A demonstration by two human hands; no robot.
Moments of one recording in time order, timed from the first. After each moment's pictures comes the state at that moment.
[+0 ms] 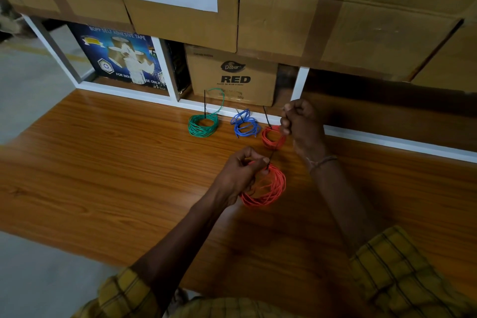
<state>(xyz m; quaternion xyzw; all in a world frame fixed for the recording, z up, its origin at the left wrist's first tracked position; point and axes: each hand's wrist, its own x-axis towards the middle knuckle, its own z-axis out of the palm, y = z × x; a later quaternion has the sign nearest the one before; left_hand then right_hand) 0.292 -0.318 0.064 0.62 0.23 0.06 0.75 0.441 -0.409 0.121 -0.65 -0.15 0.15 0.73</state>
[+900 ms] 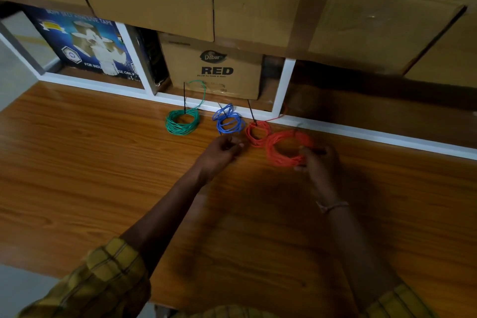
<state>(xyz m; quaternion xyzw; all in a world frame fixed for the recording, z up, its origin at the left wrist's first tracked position) 0.358 -0.272 0.029 0.70 0.23 0.04 0.67 0.455 -0.495 0.041 -0.75 0.07 0.12 0.64</state>
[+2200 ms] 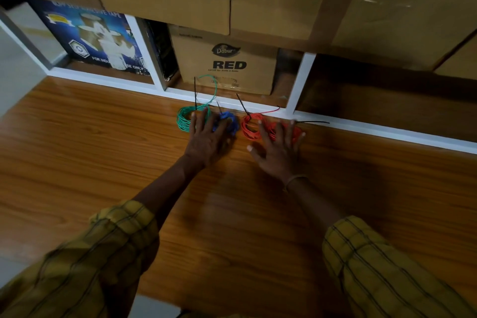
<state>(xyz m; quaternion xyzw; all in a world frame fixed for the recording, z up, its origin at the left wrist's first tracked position) 0.358 -0.171 -0.022 0.99 0.10 0.03 0.08 0.470 -0.388 -0.032 -0.94 -0.32 0.05 0.08</state>
